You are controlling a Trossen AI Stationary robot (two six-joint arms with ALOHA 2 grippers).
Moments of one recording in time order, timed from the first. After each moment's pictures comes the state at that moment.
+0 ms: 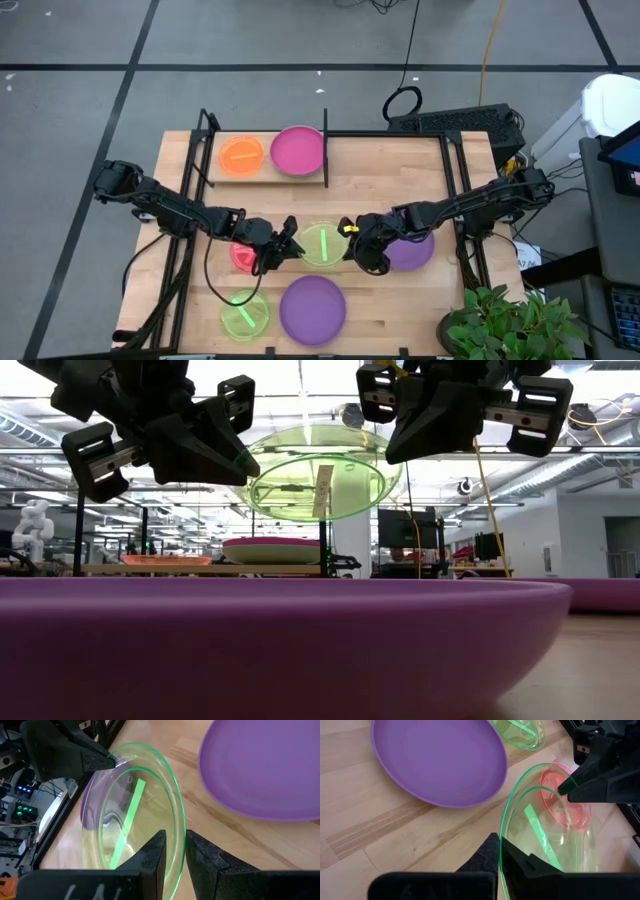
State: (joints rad) left arm -0.26 1.42 0.64 0.24 -0.01 0.83; right arm 0.19 1.50 0.91 -0.13 -0.19 -0.77
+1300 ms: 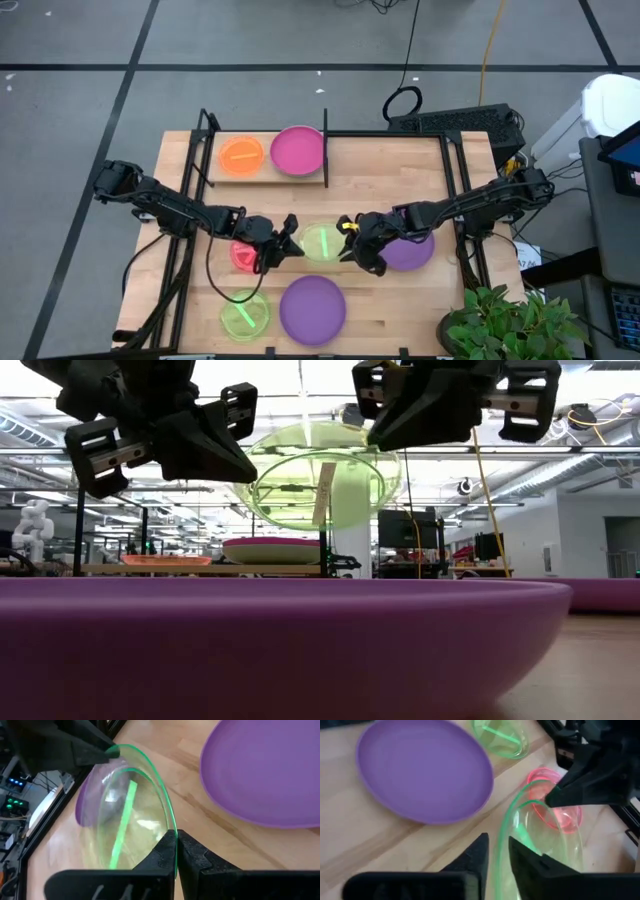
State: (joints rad) left arm -0.24 1.42 0.64 0.24 0.03 0.77; right arm 0.19 1.50 0.91 -0.07 -0.18 -0.67
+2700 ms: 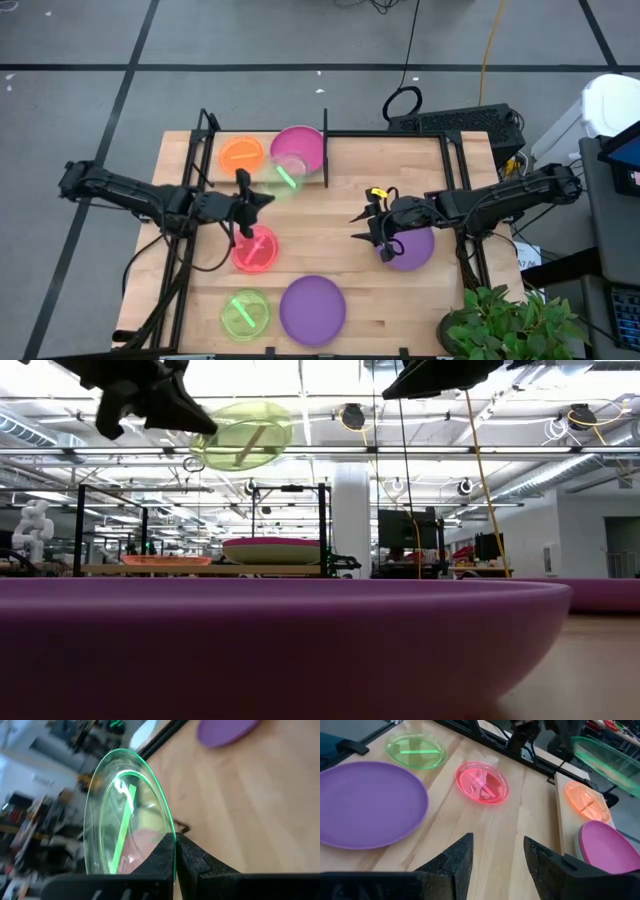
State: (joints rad) left arm -0.20 0.92 0.64 -0.20 -0.55 0.61; right arm 0.18 1.22 0.86 -0.16 0.11 -0.30
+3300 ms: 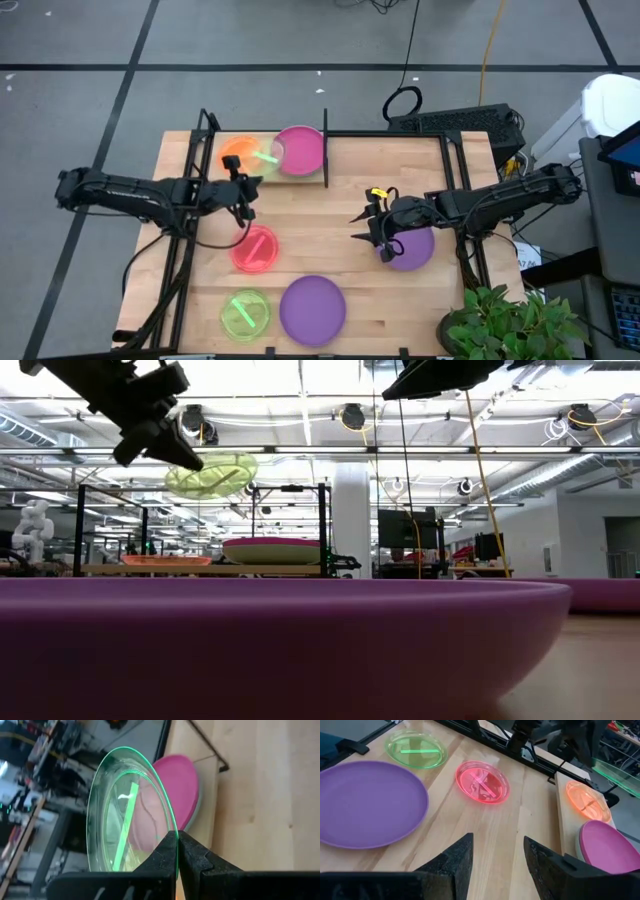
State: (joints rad) left arm -0.03 0.91 0.64 -0.39 -0.66 0.38; right arm 0.18 1.22 0.86 -0.16 0.11 -0.30
